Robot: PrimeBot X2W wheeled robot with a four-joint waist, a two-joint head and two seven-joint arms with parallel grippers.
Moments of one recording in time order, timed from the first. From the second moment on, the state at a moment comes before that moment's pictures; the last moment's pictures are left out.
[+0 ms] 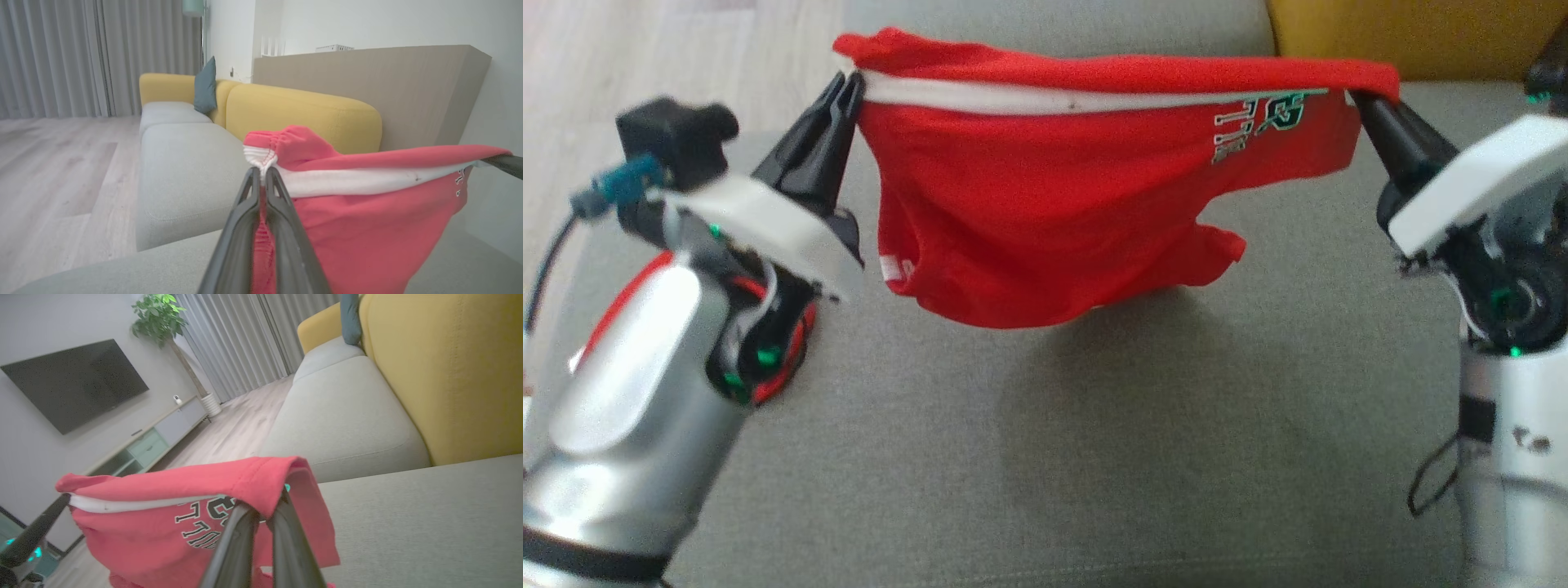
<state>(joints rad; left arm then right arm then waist) -0.61 0.40 -0.56 0.17 -0.71 0.05 -0.05 -0.50 -0.08 -0.06 0.04 0.65 0.13 0.66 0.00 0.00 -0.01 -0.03</state>
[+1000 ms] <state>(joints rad) -1.27 0.17 -0.49 0.95 -0.71 -0.10 -0.23 -1.28 -0.05 0.03 0.98 0.46 0.13 0.04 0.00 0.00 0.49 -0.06</state>
